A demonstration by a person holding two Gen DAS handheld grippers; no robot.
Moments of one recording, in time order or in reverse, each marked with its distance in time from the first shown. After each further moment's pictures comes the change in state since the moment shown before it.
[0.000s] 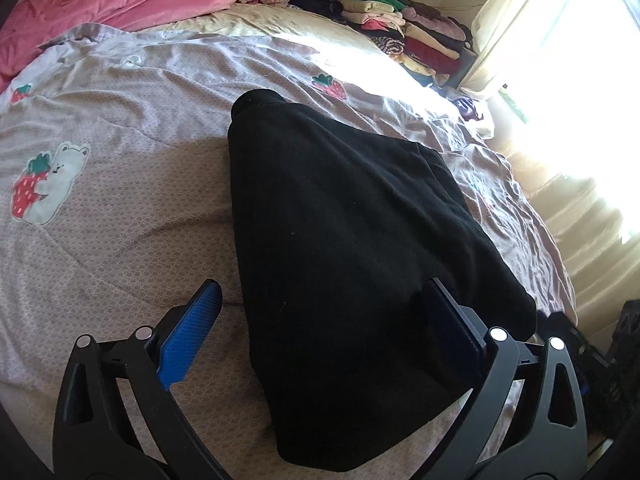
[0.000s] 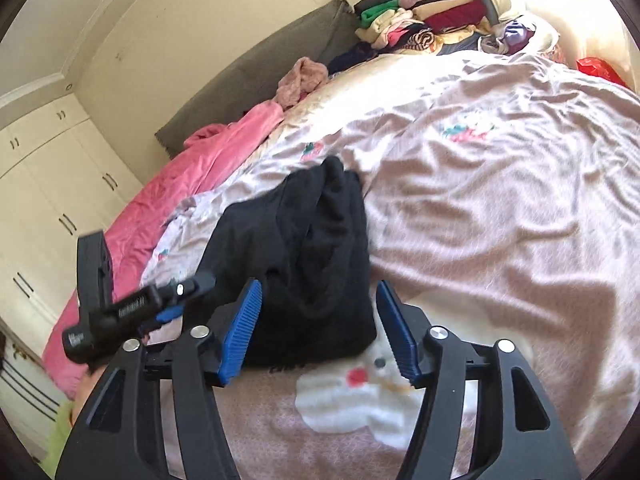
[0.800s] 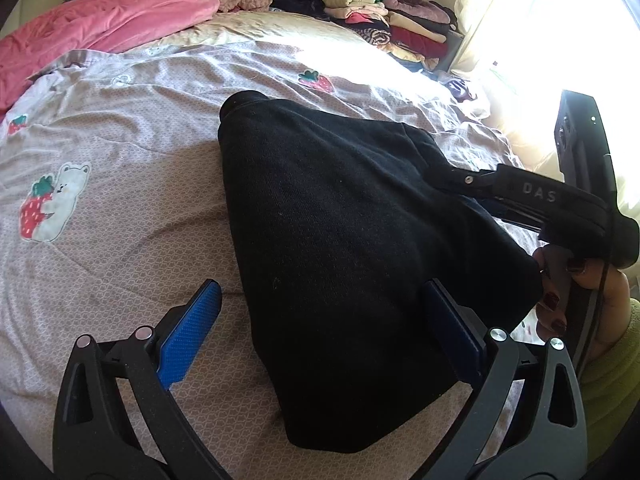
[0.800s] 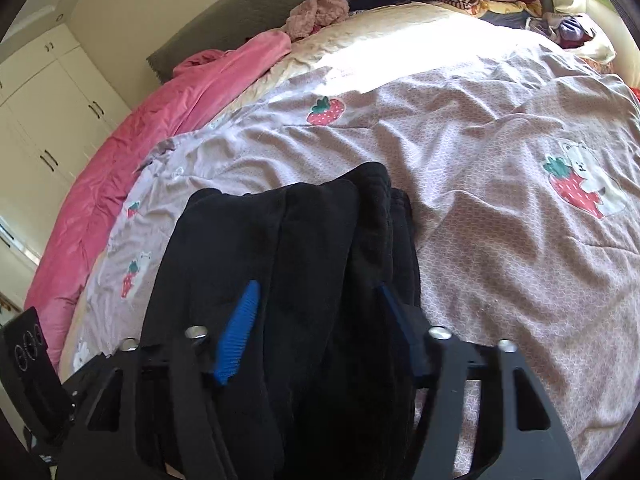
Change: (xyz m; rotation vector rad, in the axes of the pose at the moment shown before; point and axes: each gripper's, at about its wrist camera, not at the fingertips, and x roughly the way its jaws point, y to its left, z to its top) left arm -0.004 -0.008 -0.008 0.099 0.005 0.027; right arm 0.134 0.022 0.075 -0.144 0.285 -0.048
